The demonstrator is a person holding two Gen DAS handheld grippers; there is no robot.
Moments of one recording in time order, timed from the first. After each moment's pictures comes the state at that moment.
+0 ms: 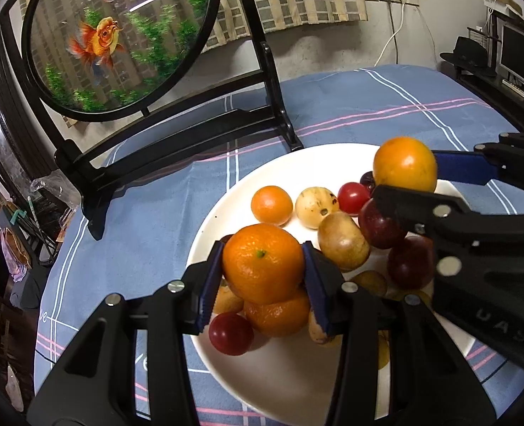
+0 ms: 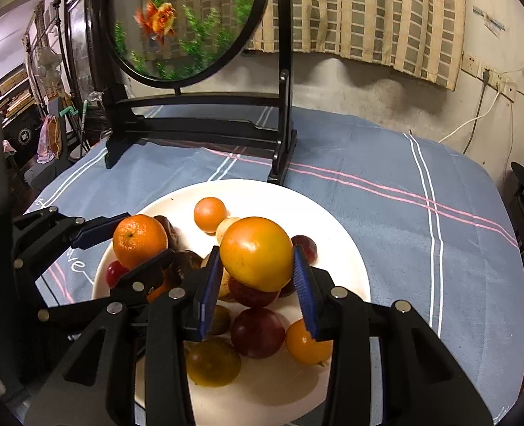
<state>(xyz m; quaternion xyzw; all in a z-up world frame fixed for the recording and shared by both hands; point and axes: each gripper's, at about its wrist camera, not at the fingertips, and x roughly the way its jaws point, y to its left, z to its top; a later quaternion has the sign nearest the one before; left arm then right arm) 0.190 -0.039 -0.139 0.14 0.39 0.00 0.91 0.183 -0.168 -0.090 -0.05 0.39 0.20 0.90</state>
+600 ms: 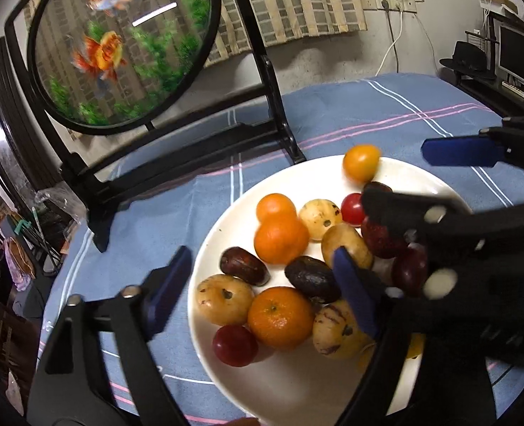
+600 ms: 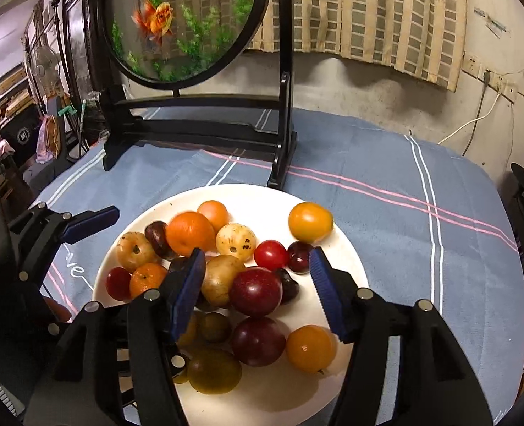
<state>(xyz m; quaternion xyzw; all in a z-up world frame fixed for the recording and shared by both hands) 0.184 -0.039 -0.136 0.15 0.35 0.01 0.92 0.180 -0.170 -0.078 -0.04 0.38 0.19 0.90</state>
